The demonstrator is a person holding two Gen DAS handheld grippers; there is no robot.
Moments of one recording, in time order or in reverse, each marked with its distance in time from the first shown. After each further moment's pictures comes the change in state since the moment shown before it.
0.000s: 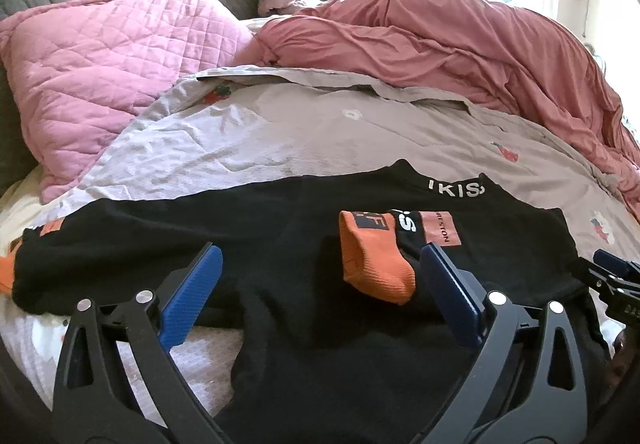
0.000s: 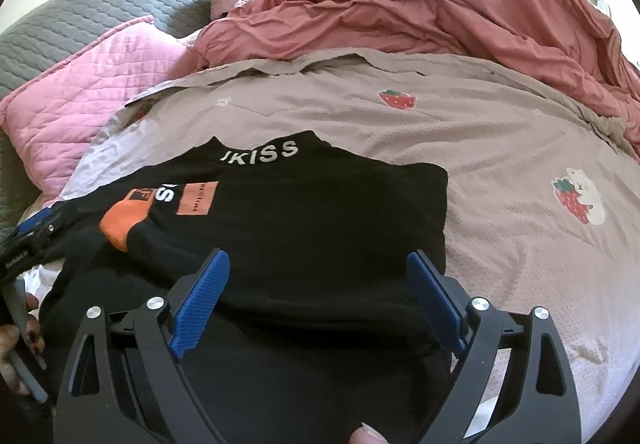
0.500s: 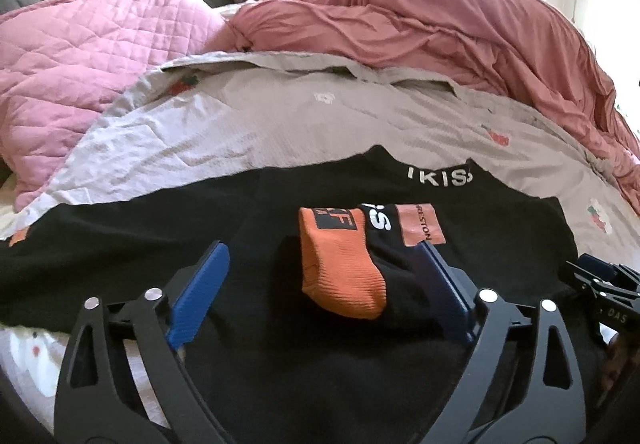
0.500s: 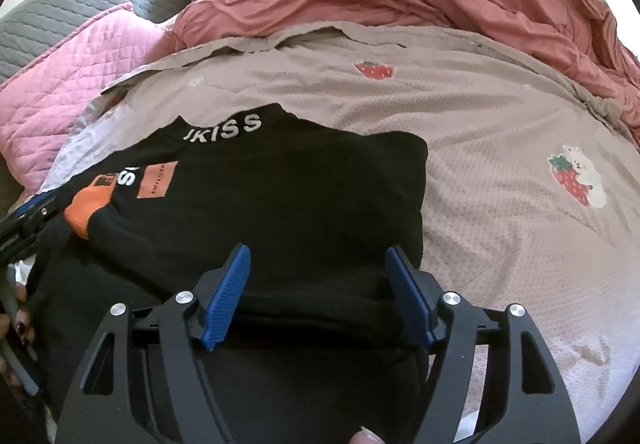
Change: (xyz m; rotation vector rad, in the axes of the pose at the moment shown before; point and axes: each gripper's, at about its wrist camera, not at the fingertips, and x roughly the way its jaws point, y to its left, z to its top) left arm 0.028 -0.022 0.003 0.033 0.045 -0.045; right arm 0.024 -0.025 -0.008 0.023 0.063 -0.040
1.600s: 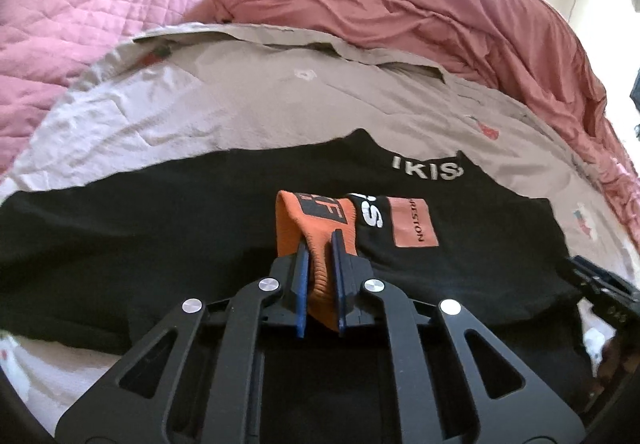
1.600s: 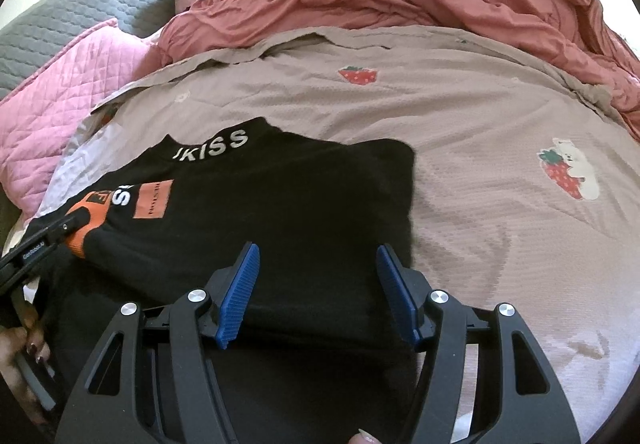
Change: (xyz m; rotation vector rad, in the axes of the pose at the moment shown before) left arm 0.036 -0.003 0.004 -0.028 0.085 -0.091; right arm -0.001 -0.015 0.006 0.070 -0.004 -0.037
